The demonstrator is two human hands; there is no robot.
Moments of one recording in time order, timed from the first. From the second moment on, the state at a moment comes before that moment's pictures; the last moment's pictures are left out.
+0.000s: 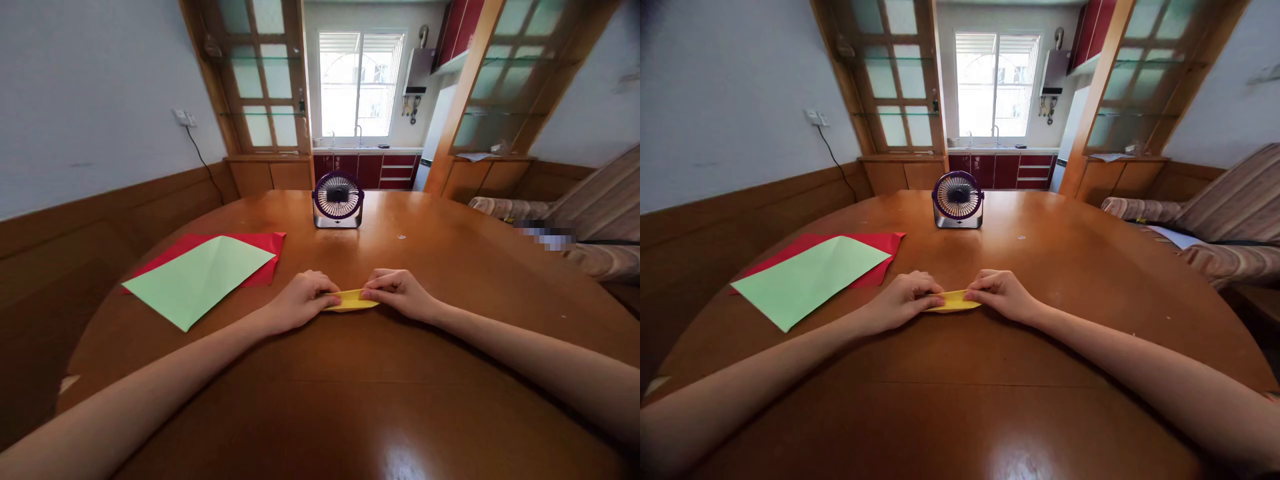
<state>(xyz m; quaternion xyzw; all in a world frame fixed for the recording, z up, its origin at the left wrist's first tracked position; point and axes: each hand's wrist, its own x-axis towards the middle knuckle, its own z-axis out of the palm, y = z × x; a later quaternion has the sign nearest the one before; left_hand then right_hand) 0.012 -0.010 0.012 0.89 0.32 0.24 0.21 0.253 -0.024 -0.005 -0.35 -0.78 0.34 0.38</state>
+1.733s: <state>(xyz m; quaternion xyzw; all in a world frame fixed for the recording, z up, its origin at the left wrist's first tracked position) -0.051 0.030 0.043 0.90 0.37 0.15 0.19 0.257 -0.021 -0.006 -0.38 -0.77 0.28 0.43</state>
